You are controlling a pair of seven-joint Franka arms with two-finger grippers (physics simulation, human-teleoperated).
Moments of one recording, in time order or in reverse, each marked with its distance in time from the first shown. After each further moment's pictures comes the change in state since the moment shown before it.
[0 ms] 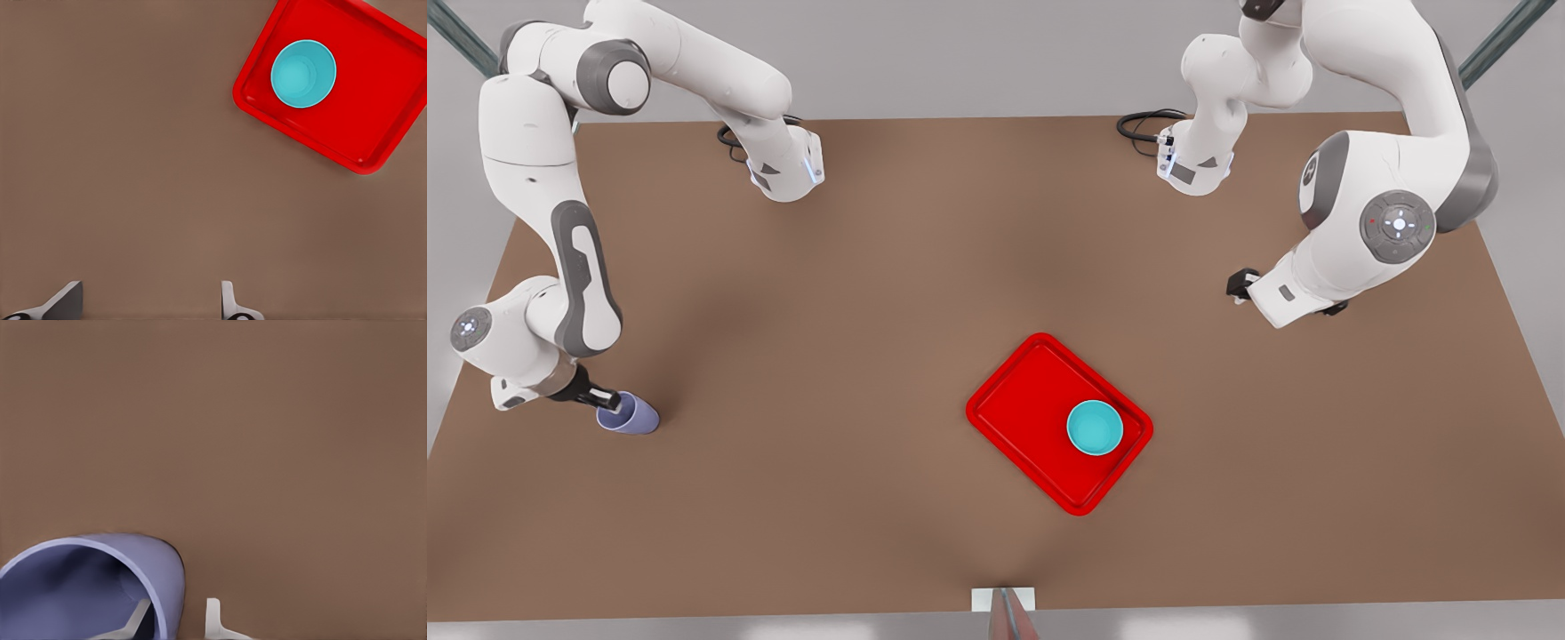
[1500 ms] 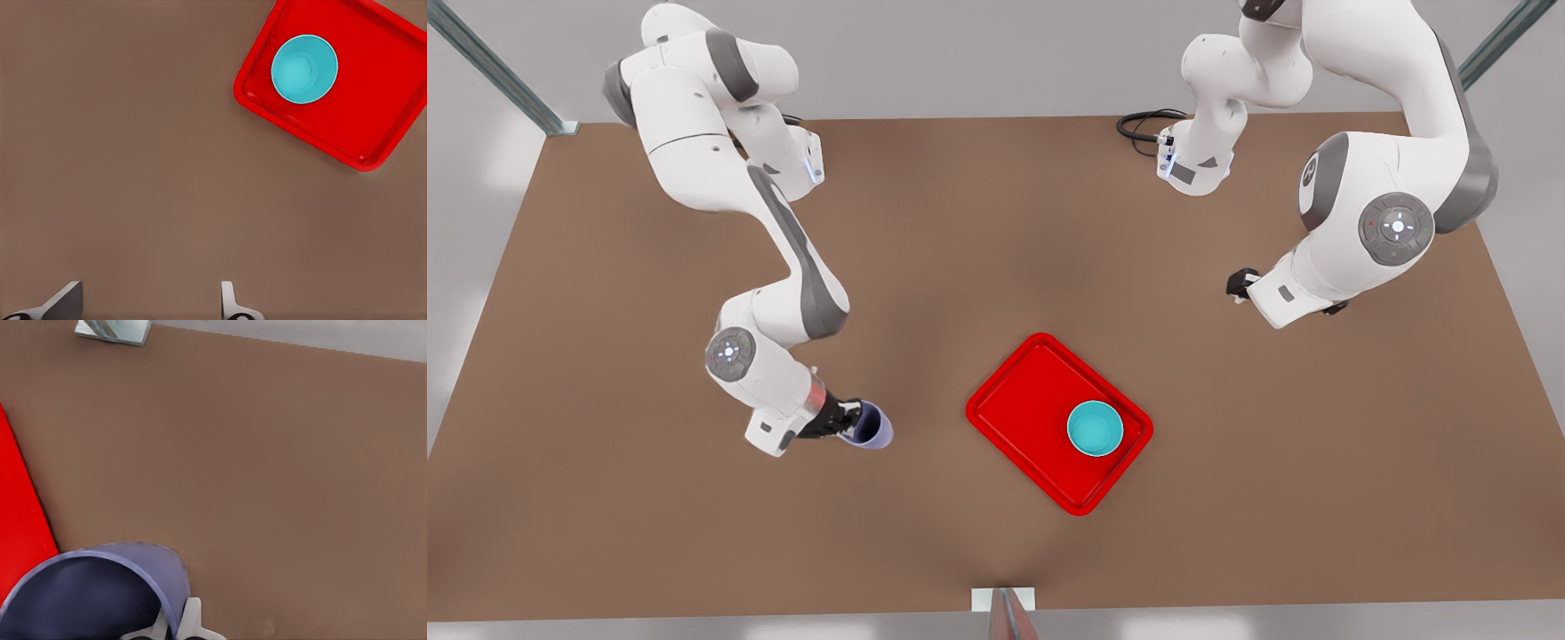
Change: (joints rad) left arm 0.000 0.002 0.000 0.000 0.001 -0.011 -0.003; right arm 0.711 0.037 0.061 0.391 0.062 -0.279 0.197
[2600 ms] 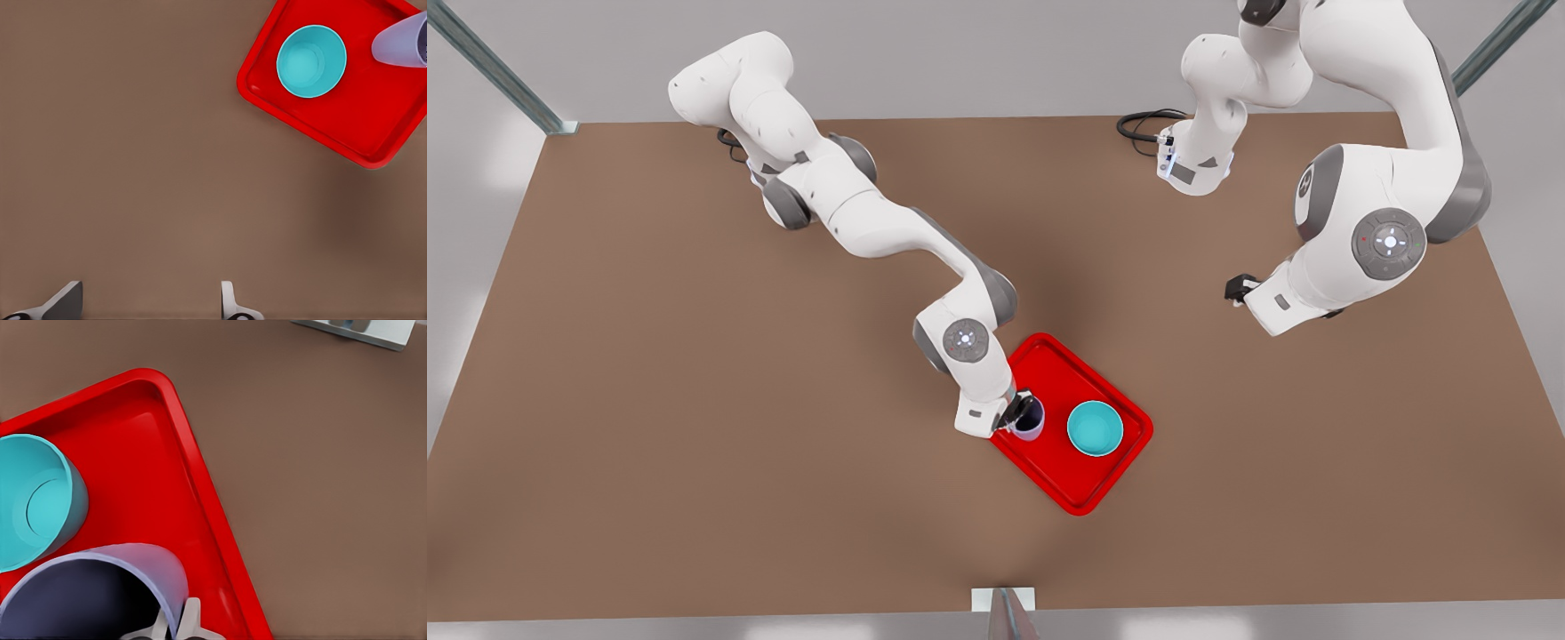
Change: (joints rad) left arm 0.000 0.019 0.005 -0.003 0.001 -0.009 -0.003; right arm 0.474 0.761 -0.204 1.083 0.002 -0.224 0.238
